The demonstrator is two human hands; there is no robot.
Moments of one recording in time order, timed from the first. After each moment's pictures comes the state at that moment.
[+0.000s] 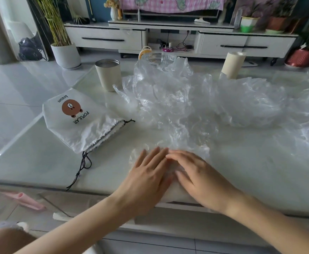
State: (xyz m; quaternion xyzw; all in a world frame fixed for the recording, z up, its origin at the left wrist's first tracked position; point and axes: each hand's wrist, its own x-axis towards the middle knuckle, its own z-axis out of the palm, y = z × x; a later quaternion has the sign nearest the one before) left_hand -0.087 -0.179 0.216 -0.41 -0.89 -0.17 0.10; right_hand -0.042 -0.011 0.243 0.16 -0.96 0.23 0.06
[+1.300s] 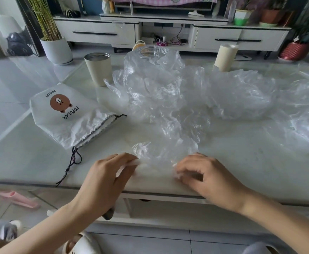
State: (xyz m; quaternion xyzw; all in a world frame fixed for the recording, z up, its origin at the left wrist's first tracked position) left_hand -0.076 -0.223 0.231 -0.30 -0.86 -0.40 0.11; right_hand -0.023 0.015 0.241 0.17 -0.91 0.36 0.08
